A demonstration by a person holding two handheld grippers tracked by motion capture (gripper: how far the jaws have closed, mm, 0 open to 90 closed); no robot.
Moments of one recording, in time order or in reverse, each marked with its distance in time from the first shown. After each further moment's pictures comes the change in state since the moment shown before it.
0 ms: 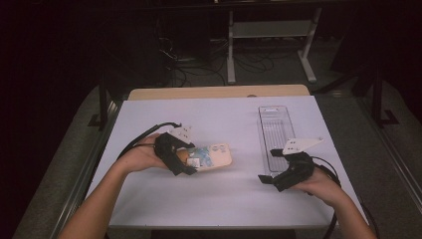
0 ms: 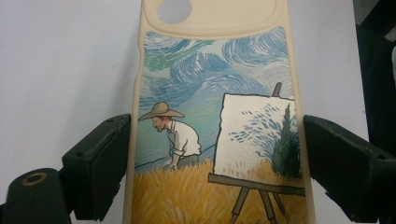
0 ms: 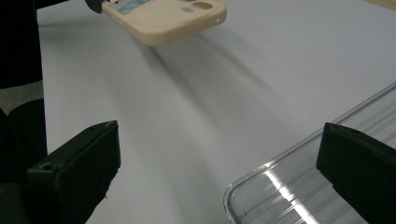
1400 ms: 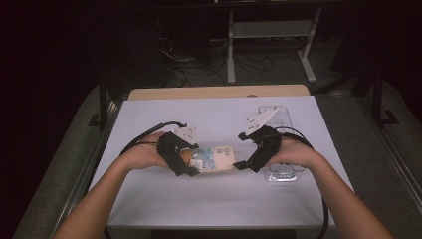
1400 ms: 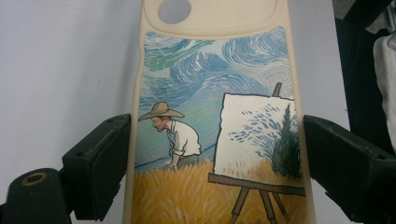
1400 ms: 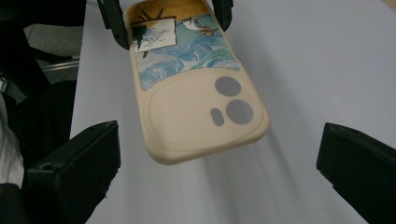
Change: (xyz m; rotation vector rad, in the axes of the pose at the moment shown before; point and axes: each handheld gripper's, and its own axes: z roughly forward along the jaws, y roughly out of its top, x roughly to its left) left arm -0.006 0.016 0.000 0.018 -0.035 0.061; right arm 0.001 0.095 0.050 0.164 0.182 -0.280
